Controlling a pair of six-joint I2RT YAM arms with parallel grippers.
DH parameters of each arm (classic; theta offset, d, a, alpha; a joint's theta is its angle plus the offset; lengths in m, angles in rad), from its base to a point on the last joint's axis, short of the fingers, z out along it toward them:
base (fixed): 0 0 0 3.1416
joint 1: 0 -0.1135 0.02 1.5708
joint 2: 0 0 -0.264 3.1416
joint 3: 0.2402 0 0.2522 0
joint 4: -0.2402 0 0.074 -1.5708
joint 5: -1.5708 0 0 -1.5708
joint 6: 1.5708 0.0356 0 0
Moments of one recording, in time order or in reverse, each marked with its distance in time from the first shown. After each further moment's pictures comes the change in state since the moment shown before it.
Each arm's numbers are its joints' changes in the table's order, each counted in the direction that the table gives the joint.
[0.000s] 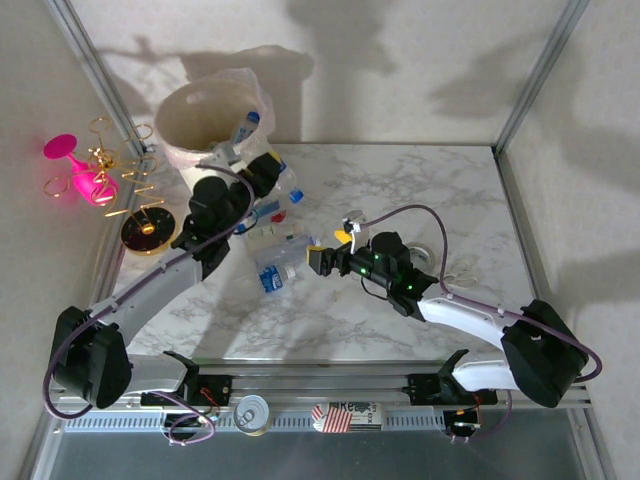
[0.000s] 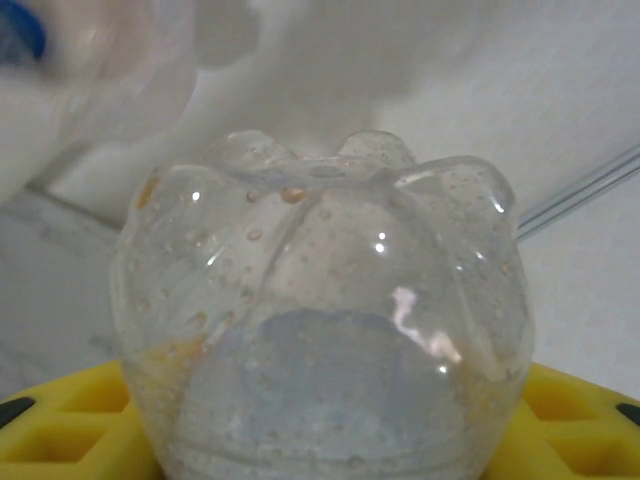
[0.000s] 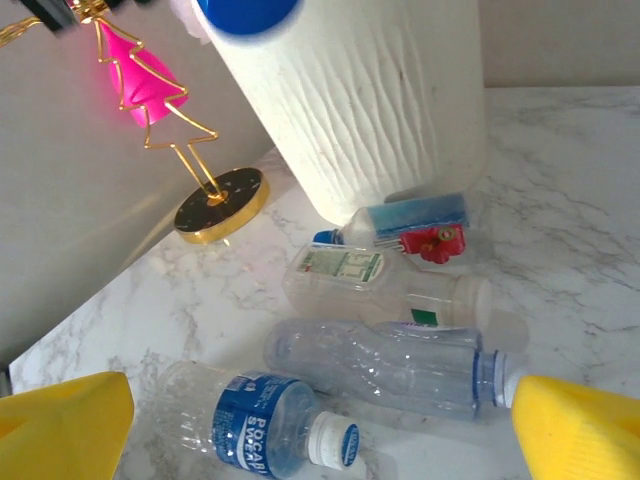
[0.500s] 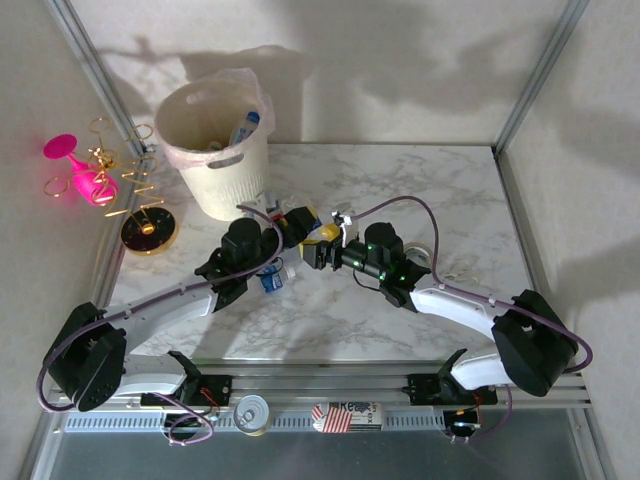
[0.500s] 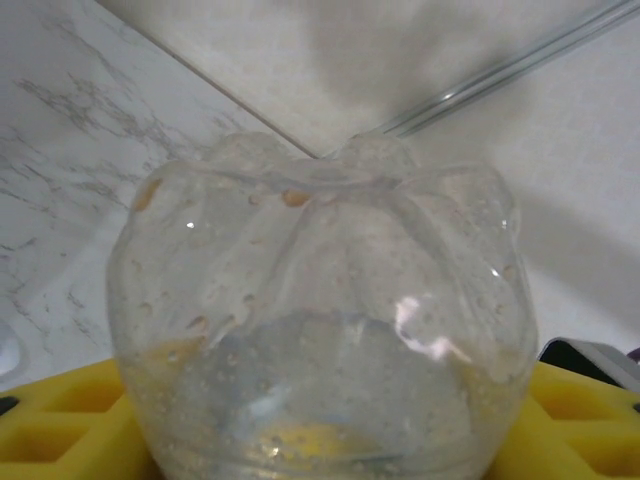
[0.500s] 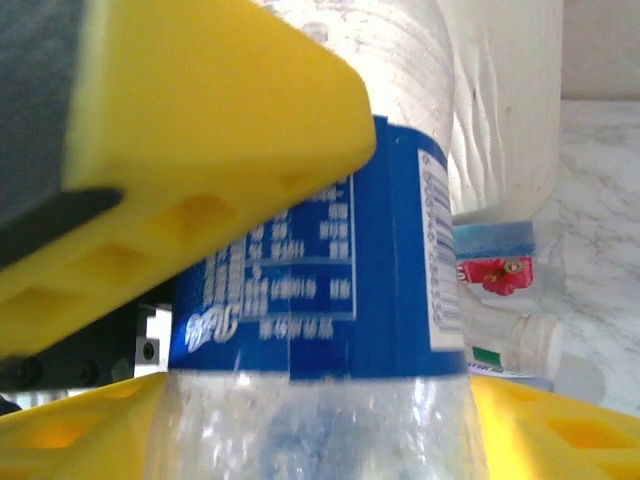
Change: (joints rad) left arm 0.234 -0.032 -0.254 0.053 -0.021 -0.126; right arm 0.000 0.075 0.087 0.020 0.119 -0.003
